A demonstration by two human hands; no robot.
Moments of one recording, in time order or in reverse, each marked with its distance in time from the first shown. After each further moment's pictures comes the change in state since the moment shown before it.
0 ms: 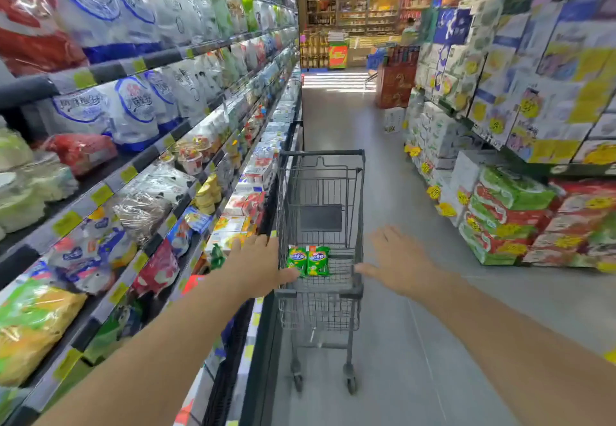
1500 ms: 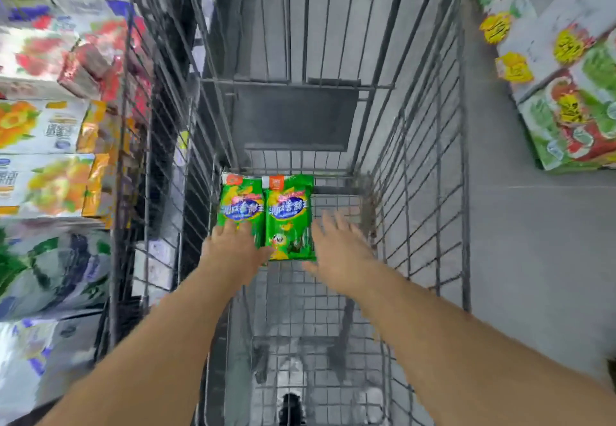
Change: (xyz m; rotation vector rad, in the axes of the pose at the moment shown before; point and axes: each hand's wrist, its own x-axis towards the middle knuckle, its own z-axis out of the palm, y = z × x) left_hand 0.627 -0.029 0.408 -0.180 -0.474 -0.207; right_hand 0.579 0.074 0.440 -0.034 -0.558 -0.088
